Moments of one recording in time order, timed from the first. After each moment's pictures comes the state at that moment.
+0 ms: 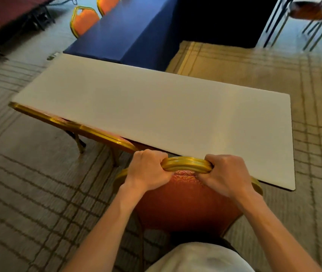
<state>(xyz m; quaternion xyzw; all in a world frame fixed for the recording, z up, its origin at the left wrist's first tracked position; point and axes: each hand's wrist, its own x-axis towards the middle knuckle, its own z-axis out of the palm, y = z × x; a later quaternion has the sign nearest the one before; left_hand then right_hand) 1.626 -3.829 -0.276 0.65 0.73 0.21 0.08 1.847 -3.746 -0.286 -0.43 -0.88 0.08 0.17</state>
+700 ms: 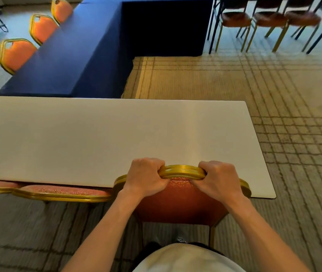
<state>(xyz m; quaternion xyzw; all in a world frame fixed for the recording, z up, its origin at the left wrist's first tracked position) 1.608 -3.657 -0.300 0.76 0.61 0.22 0.08 1.842 -3.637 -0.304 -0.52 -0.82 0.01 0.24</state>
